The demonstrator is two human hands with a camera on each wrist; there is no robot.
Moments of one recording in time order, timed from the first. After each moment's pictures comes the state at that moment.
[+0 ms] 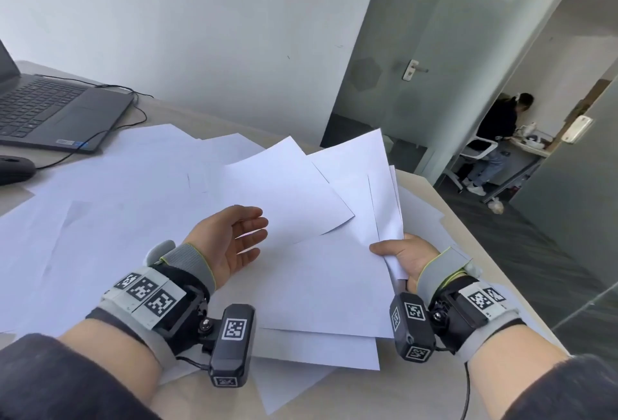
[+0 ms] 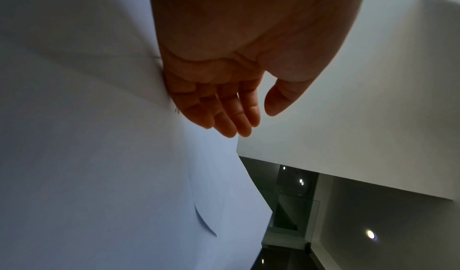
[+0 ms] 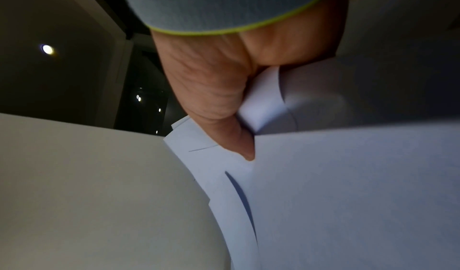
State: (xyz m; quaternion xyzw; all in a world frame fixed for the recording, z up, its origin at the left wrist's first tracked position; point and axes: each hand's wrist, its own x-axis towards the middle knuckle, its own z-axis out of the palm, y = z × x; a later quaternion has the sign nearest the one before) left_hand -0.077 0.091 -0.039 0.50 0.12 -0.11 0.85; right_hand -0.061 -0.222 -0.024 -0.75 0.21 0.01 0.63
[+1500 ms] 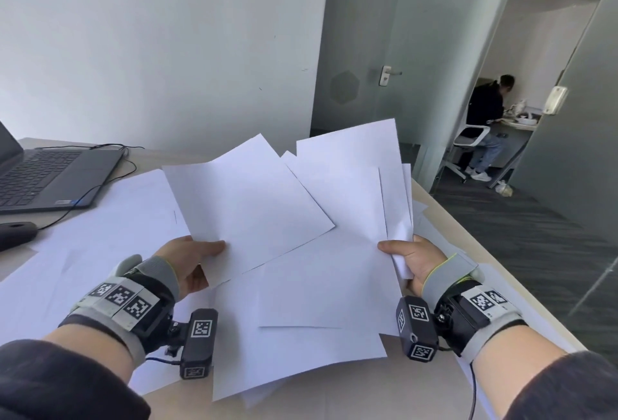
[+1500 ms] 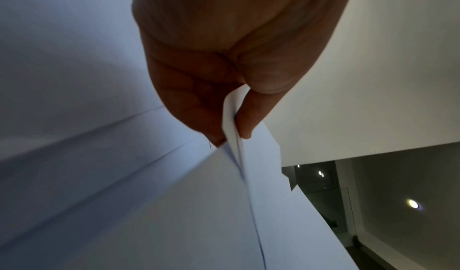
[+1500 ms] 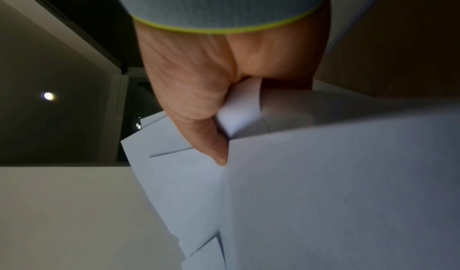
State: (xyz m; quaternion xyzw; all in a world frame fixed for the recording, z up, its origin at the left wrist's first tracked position) left_hand -0.074 0.108 -0.032 0.63 0.17 -0.09 0.75; right_hand -0.101 -0.263 -0.016 -0.65 0.18 -0.06 0.73
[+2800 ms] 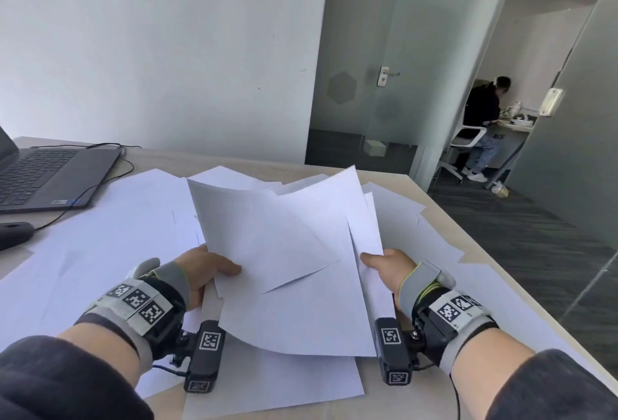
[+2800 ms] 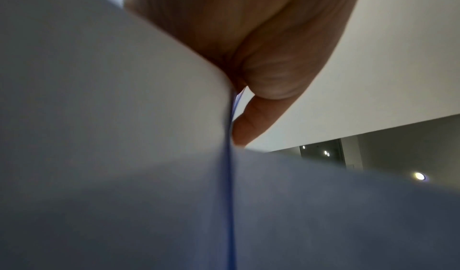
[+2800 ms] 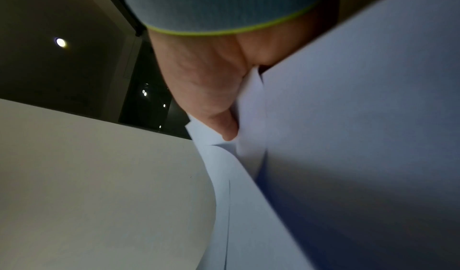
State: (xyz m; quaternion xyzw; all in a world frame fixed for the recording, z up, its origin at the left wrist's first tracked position) left_hand -0.074 0.095 -0.041 0.66 0.15 -0.17 0.71; right_hand -0.092 -0.241 -0.041 -0.81 0.18 -0.03 0.55
